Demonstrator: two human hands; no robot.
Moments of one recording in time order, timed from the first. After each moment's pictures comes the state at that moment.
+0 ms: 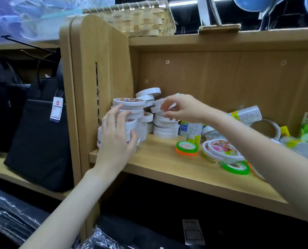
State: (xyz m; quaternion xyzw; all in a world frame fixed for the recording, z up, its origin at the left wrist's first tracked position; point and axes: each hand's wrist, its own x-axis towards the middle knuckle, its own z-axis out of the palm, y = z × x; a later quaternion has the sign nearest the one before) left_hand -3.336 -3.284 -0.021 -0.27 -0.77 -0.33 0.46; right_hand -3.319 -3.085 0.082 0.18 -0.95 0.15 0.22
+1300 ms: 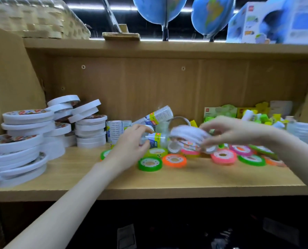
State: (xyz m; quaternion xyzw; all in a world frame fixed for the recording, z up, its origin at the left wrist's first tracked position) left_hand -3.291 -3.096 0.004 -0.52 -0.76 -0.32 0.20; right_hand -3.106 -2.903 0.070 0.01 -0.98 0.15 0.10
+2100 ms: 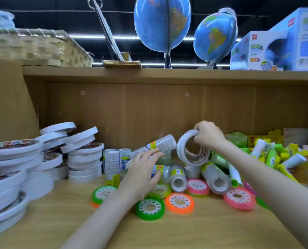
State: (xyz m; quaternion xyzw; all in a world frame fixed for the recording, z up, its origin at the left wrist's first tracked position) left_hand -3.332 -3.037 -0.007 -0.53 -0.76 -0.27 0.27; right_hand -3.236 -2.843 0.090 -0.28 -0.90 0.06 0.33
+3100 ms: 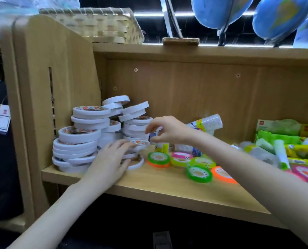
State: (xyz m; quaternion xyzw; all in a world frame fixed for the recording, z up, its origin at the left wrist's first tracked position) left_hand -3.348 -3.234 -0.030 -0.38 -0.86 -0.23 0.26; right_hand -3.306 -3.041 0.060 0.16 -0.96 0.10 0.19
